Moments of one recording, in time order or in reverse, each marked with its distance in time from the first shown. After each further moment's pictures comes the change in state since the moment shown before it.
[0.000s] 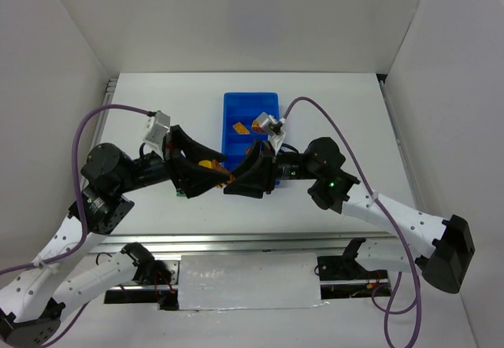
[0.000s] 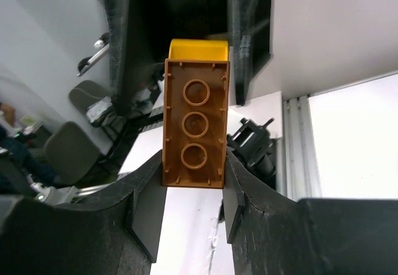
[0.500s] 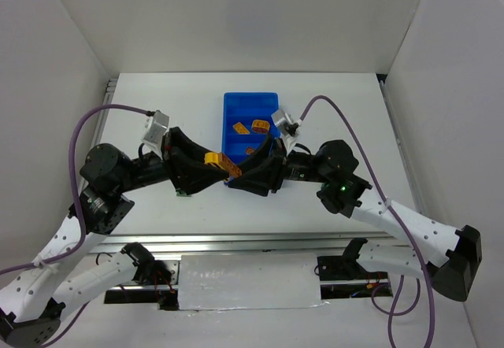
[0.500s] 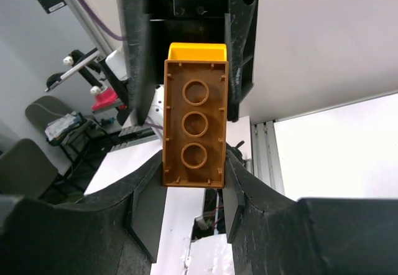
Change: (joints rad) left arm -0.002 -0.003 -0.002 0.034 0.031 -0.016; right arm 0.000 -0.084 0.008 -0.058 0.124 -0.107
